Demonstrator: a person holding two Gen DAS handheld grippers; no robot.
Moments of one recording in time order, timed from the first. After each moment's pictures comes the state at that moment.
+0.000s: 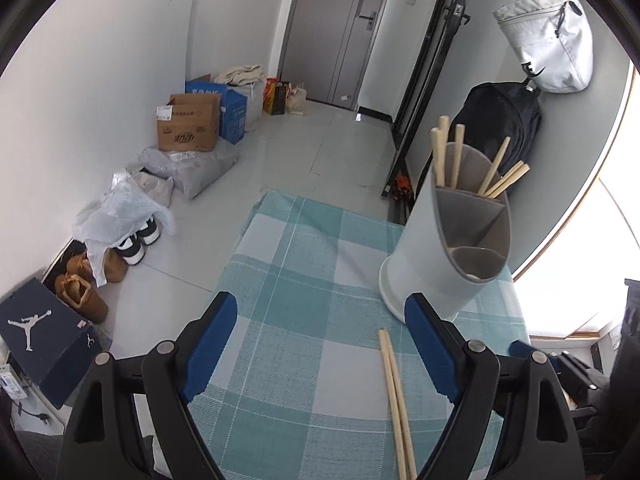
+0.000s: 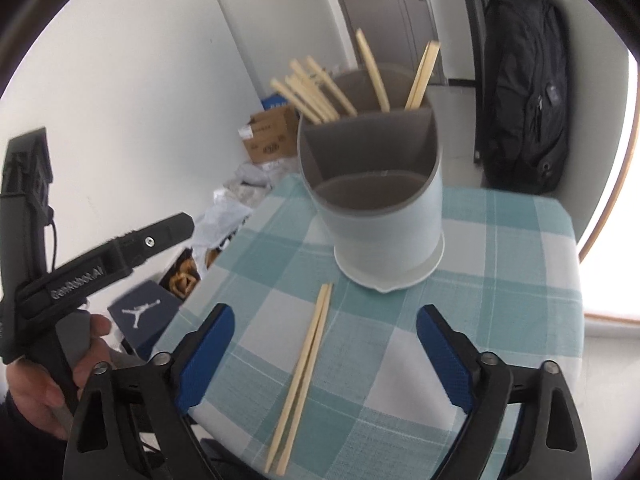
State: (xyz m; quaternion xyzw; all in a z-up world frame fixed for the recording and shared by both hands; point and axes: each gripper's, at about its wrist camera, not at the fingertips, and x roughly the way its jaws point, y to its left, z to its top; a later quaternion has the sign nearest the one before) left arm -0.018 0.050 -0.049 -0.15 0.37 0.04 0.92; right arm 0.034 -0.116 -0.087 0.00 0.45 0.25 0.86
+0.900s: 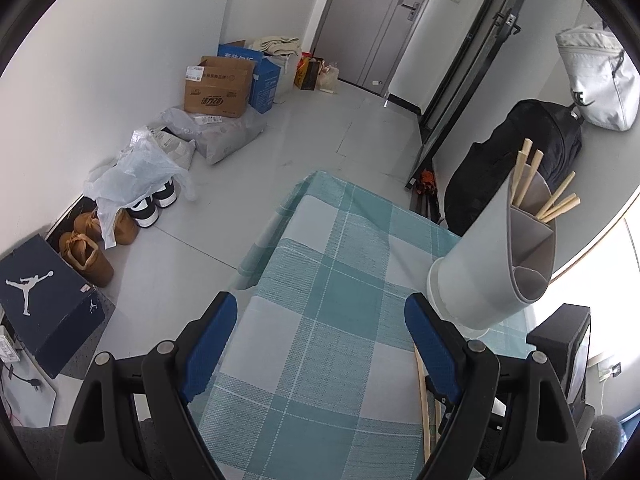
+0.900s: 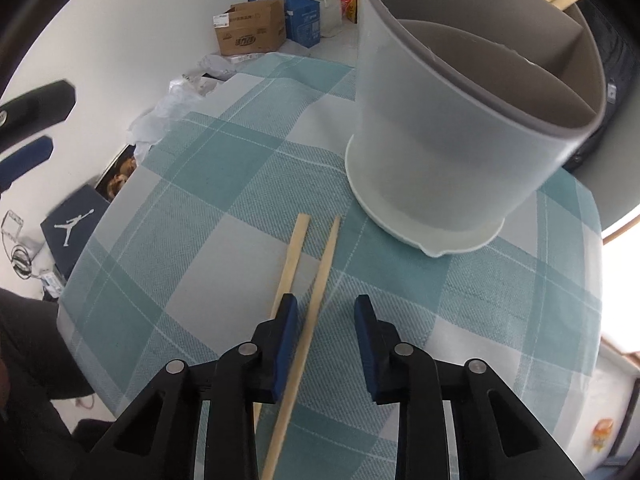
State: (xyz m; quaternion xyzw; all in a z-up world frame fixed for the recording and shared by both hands) left arm -0.009 0.099 -0.065 -0.21 0.41 0.07 0.89; right arm 0.063 -0.042 -0.150 -0.15 0.55 0.18 0.80
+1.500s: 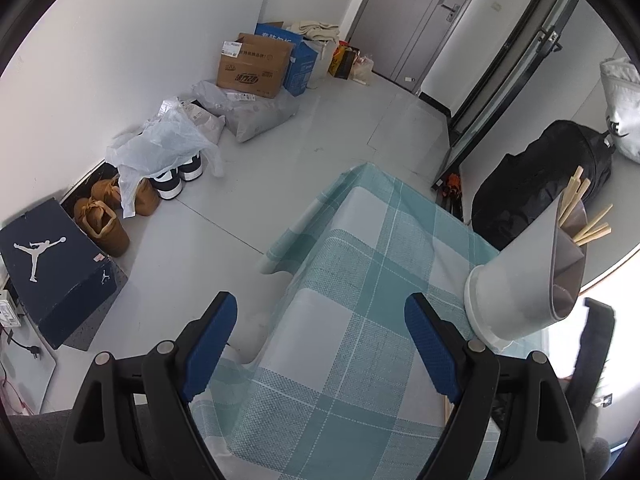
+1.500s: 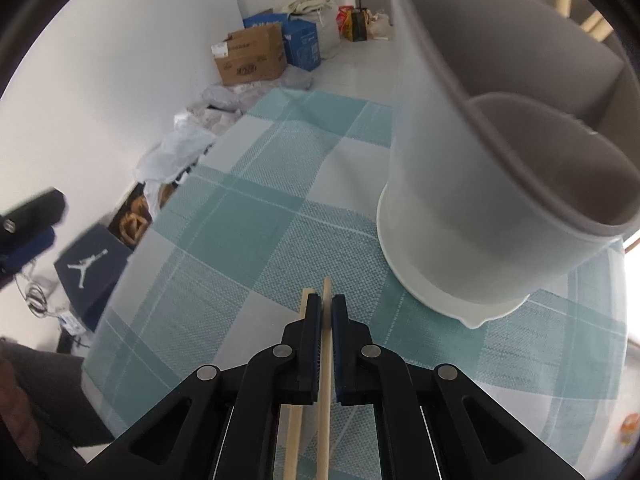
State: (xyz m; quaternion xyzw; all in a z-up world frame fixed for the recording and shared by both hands) left arm -0.009 0.126 -0.085 -0.24 0.43 0.11 0.86; right arm 0.078 -0.029 -0.139 -0.08 0.52 0.20 0.83
